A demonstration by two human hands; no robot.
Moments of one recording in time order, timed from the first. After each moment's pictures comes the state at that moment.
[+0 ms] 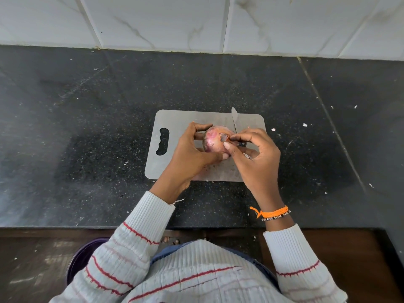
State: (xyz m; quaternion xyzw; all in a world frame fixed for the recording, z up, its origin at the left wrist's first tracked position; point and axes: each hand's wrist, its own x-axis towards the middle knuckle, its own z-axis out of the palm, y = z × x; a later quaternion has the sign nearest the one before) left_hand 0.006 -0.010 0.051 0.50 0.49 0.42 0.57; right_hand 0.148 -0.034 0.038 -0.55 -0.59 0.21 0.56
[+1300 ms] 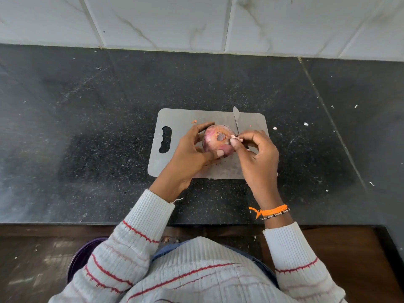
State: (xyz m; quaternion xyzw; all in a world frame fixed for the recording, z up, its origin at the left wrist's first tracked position) left_hand 0.000 -0.014 0.046 0.47 0.46 0.42 0.62; right_hand 0.144 -0.035 0.032 -0.60 -0.57 0.19 0.53
